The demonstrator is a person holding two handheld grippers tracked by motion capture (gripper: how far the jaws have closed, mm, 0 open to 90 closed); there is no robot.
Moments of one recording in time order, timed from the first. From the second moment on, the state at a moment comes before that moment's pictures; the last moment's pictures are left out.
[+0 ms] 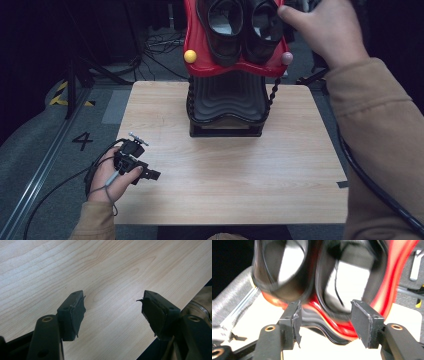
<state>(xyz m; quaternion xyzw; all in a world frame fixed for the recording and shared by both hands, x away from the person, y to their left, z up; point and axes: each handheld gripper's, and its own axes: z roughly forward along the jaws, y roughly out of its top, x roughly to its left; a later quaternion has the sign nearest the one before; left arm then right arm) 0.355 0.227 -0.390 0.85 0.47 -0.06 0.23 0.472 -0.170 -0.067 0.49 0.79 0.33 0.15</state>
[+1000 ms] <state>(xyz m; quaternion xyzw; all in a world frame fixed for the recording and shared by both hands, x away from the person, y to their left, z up) 0.334 0.241 -0.375 0.84 0.49 -0.03 0.24 0.389 -0.314 -0.172 0.44 0.83 0.31 0.13</state>
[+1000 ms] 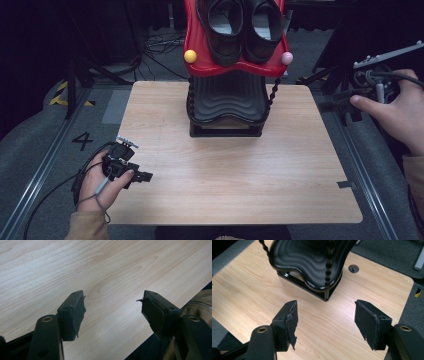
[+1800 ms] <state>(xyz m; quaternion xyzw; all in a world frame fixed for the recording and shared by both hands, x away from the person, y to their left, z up) 0.343 0.236 -0.384 0.84 0.50 -0.03 0.23 0.399 -0.309 -0.329 0.40 0.86 0.29 0.11</state>
